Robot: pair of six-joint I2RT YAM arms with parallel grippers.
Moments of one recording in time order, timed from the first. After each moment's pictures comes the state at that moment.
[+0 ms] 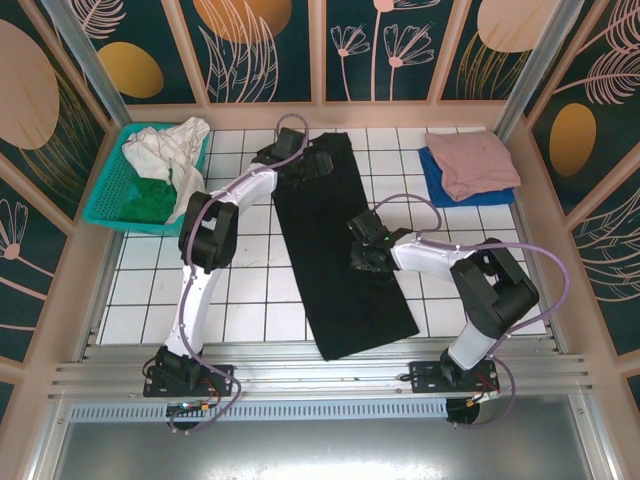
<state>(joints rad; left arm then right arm) -0.43 2.45 1.99 -0.36 0.11 -0.63 0.67 1.66 0.87 -0.35 0.09 0.71</state>
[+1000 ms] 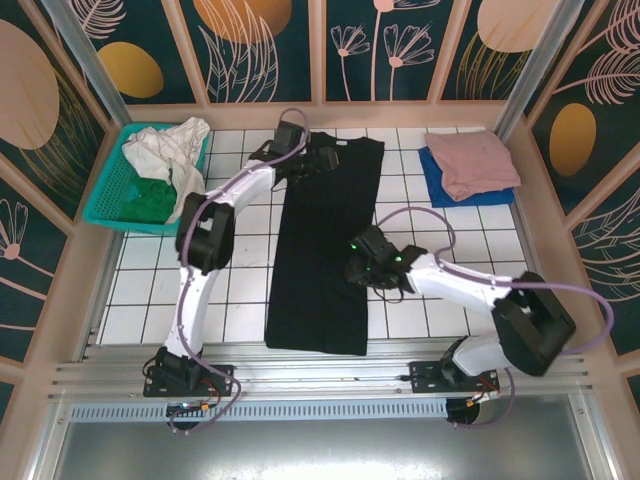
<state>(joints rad) -0.42 2.31 1.95 -0.36 0.22 -0.60 0.78 1.36 0.74 -0.47 0.08 0.89</state>
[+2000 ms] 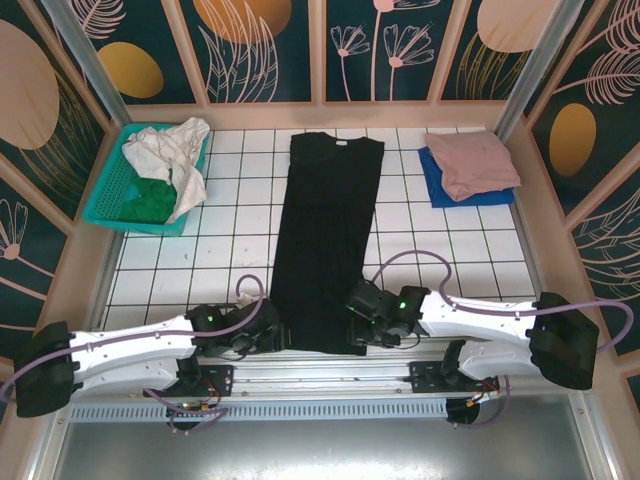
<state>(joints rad) -1.17 0.99 0.41 -0.58 -0.02 -1.22 1.15 1.20 0.59 -0.68 -0.11 1.17</state>
